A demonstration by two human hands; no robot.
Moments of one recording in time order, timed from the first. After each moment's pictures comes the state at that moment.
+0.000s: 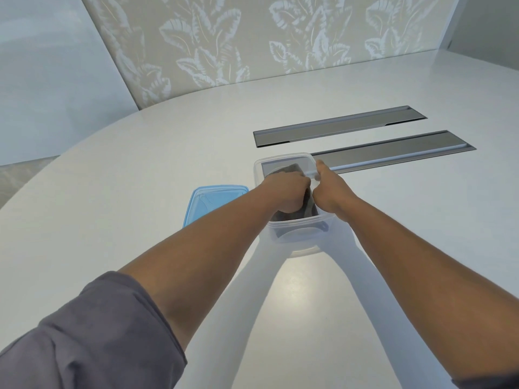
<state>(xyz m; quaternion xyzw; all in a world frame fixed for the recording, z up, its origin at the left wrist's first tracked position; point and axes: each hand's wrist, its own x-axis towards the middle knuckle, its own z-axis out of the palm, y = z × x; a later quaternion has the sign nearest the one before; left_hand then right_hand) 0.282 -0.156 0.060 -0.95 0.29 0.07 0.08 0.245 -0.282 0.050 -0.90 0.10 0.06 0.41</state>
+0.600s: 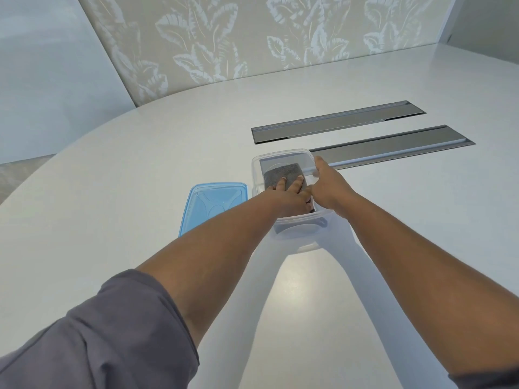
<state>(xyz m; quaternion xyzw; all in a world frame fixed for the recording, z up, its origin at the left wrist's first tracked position) 0.275 -0.158 0.031 -0.94 0.23 0.24 0.04 0.249 -0.284 0.043 -0.90 0.10 0.05 0.43</state>
